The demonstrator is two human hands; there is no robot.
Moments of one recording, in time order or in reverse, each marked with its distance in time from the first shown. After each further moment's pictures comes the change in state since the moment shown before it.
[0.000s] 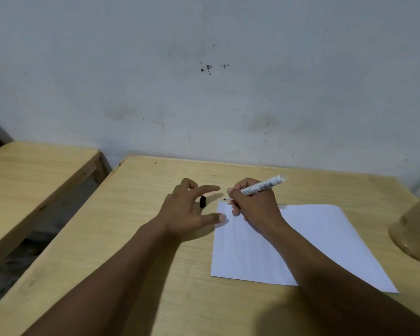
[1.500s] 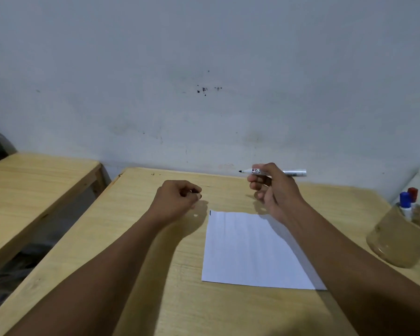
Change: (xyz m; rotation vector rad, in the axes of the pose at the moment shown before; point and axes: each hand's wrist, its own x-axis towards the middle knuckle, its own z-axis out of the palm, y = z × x) left_hand 0.009 0.015 -0.027 -0.447 0.182 -0.138; right_hand 0.002 -0.071 -0.047 0.509 0.058 0.217
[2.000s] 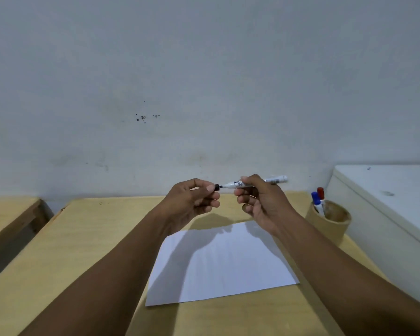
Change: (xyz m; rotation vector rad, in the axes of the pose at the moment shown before) left_hand 0.004 0.114 0.095 -0.709 -0.456 -0.093; right_hand -0.045 -0.058 -0.079 -0.014 -0.014 -0.097
